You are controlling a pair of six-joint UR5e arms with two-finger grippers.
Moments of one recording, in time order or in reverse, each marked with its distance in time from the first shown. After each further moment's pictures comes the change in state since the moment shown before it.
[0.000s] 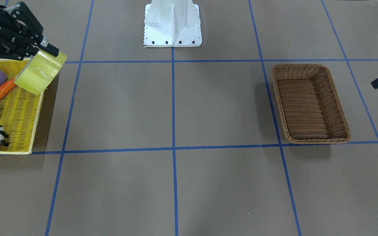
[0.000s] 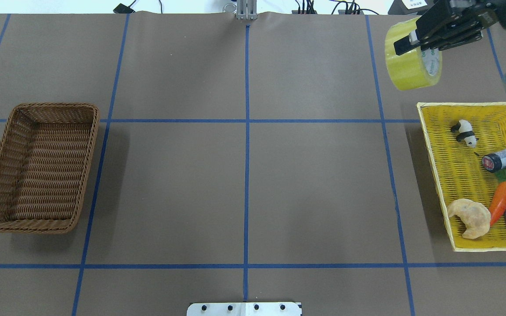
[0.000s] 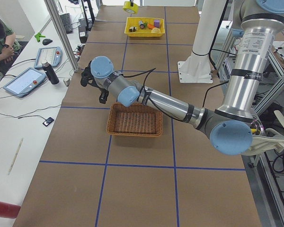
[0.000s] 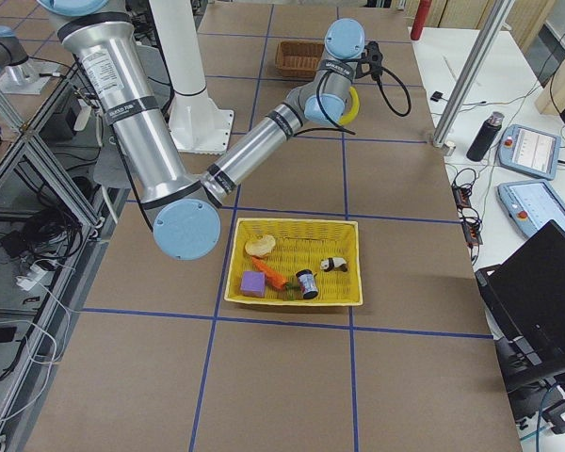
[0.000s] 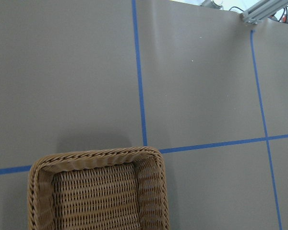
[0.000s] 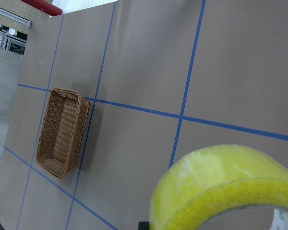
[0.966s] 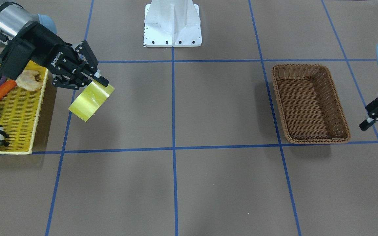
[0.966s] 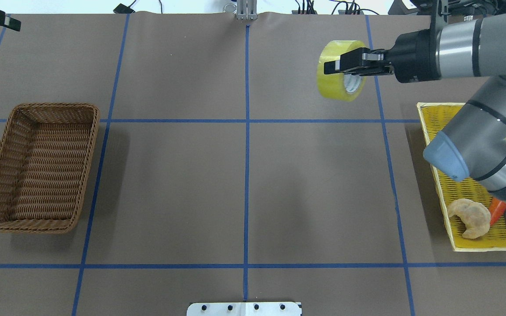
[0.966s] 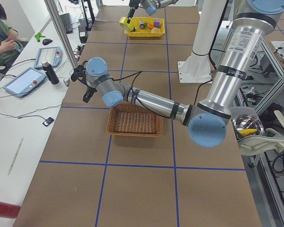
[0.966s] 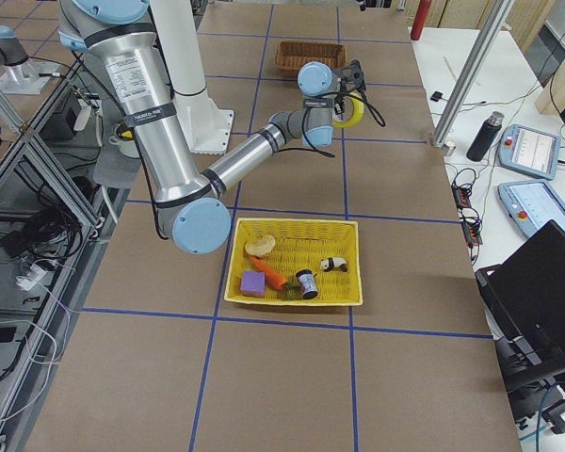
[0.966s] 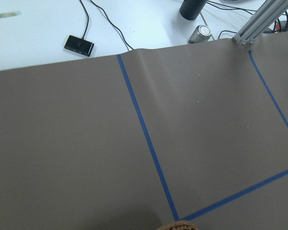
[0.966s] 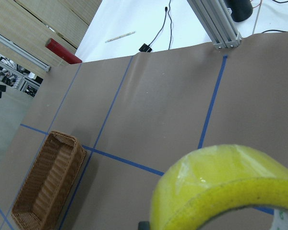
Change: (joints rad) left arm 0.135 -0.129 0.186 -0.326 0.314 -0.110; right arm -0.298 -0.023 -0.093 0.466 -0.532 0.228
